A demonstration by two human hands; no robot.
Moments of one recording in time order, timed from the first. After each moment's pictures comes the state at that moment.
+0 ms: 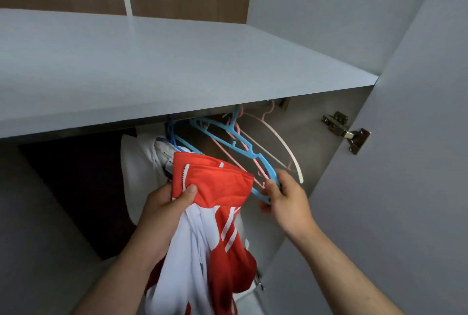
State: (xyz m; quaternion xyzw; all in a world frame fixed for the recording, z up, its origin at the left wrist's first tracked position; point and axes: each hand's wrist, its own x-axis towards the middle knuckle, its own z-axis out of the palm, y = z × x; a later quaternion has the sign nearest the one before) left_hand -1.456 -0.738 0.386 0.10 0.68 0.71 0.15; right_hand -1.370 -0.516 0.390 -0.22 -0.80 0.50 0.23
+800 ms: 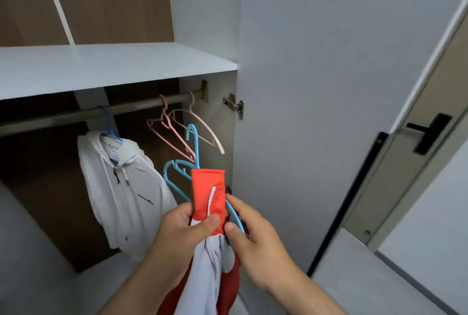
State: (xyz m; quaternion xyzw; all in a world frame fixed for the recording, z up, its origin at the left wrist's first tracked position) left_hand -1.174 -0.660 0.416 0.23 0.61 0.72 0.23; right_hand -1.068 -0.541 0.439 -0.08 -0.81 0.54 0.20
